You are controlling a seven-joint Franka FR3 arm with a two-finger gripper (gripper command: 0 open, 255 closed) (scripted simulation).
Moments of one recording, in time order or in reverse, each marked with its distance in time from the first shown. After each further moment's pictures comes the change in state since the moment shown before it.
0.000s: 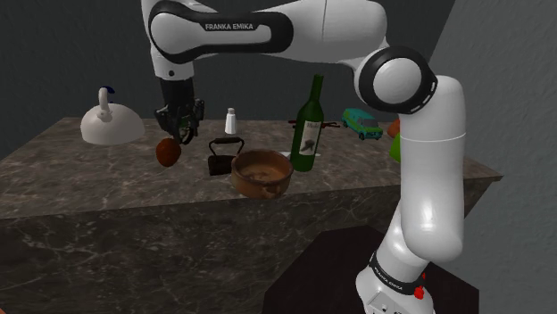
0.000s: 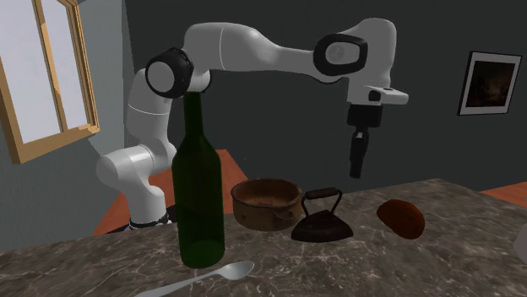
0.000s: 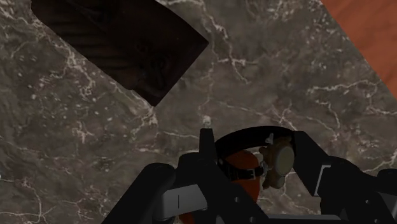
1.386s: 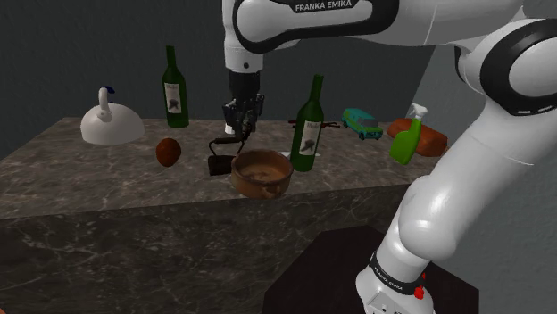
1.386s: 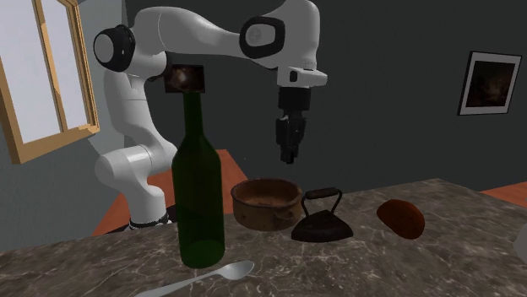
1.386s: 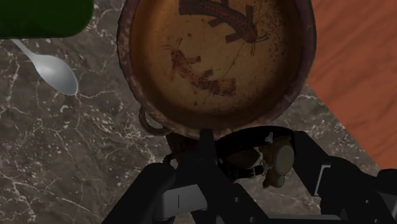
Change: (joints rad) arm -0.107 -0.564 -0.054 -0.603 0.135 0.065 -0.162
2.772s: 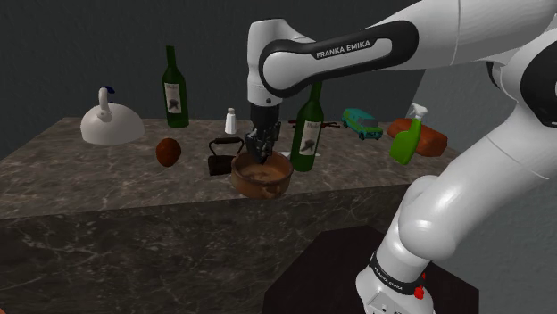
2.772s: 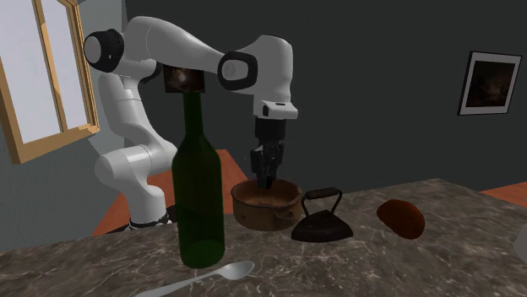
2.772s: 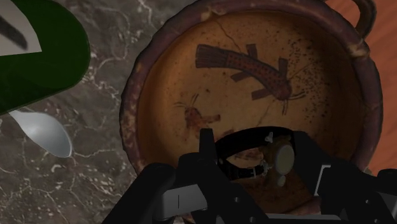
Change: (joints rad) arm -0.006 -0.156 -0.030 -0.333 0.023 0.180 -0.050
